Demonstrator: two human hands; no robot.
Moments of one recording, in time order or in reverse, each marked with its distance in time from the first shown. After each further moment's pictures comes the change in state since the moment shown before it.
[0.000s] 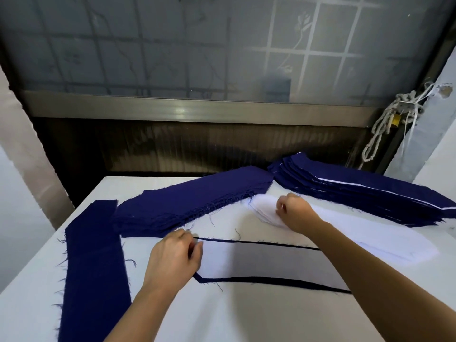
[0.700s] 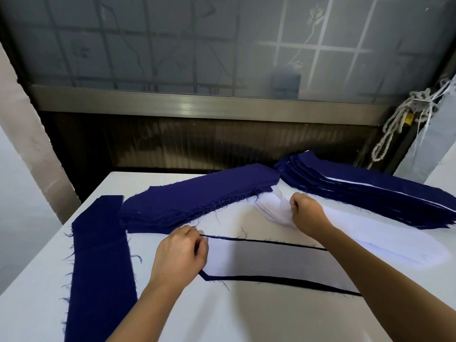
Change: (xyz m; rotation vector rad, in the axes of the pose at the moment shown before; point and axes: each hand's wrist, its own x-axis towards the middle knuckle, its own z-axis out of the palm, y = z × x) left_hand 0.001 -0.001 0.004 -0.007 0.007 -0.003; right_hand -0.004 0.007 0.010 0.116 0.075 0.104
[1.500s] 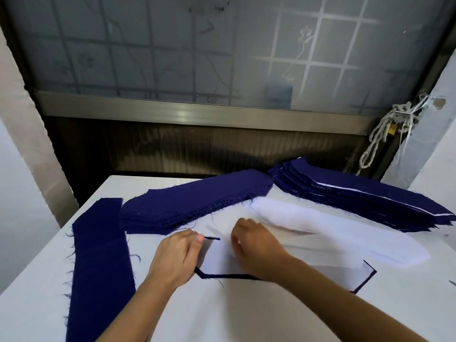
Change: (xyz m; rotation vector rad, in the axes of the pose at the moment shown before) left_hand -0.004 -0.005 -0.014 -0.259 -0.091 0.080; right_hand -0.092 -0.105 0.007 -0.153 -0.044 -0.589
